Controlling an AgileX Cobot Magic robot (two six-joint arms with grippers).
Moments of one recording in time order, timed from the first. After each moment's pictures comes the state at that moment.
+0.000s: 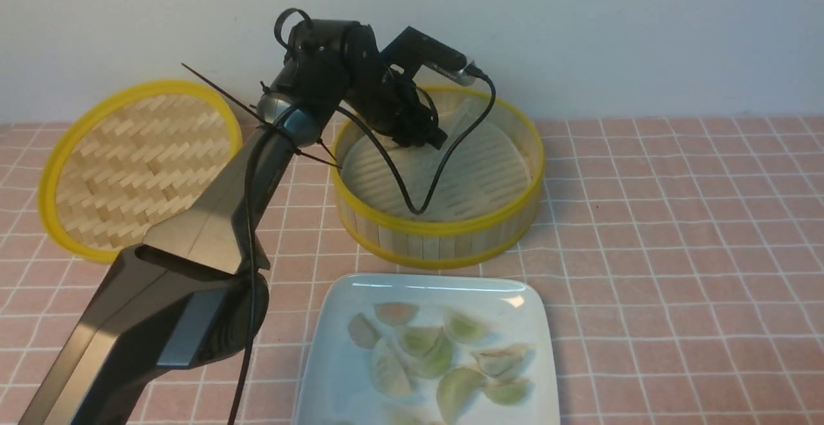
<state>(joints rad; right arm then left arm) -0.05 -0.01 0.02 0.08 0.38 0.01 -0.36 2.81 -2.94 -0.18 1.15 0.35</state>
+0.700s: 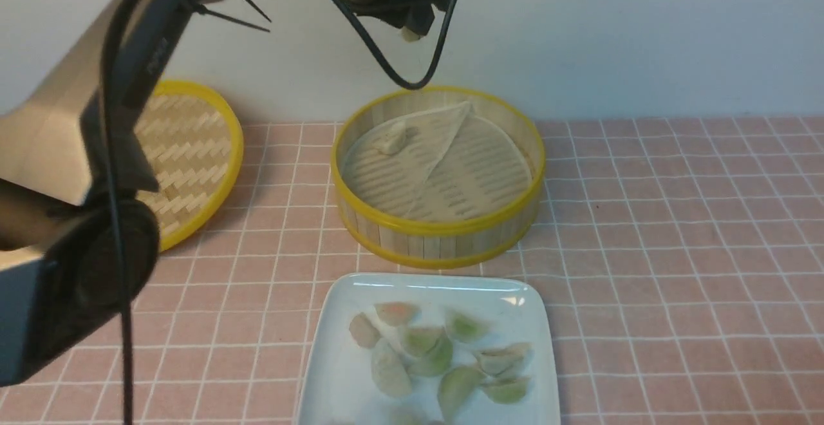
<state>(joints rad) -0.05 -0.01 0.02 0.08 0.38 0.01 -0.39 2.20 -2.47 -0.24 1.25 0.17</state>
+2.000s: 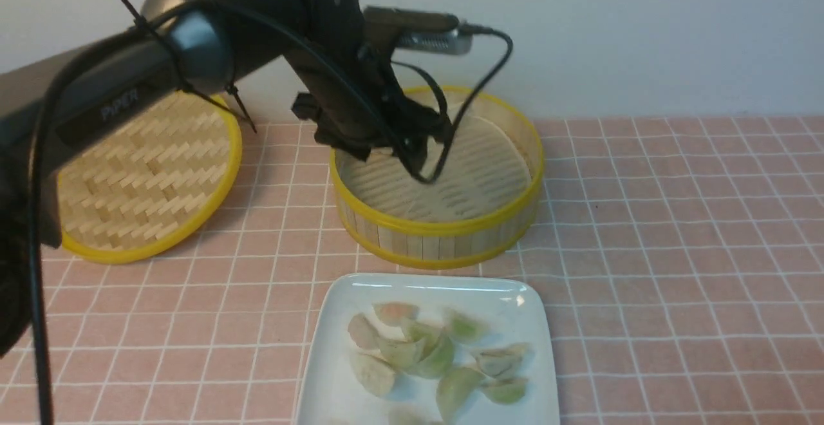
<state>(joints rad) -0.05 -0.01 0.02 0.08 0.38 0.01 -0.42 2.06 -1.92 -0.10 0.99 -0.10</state>
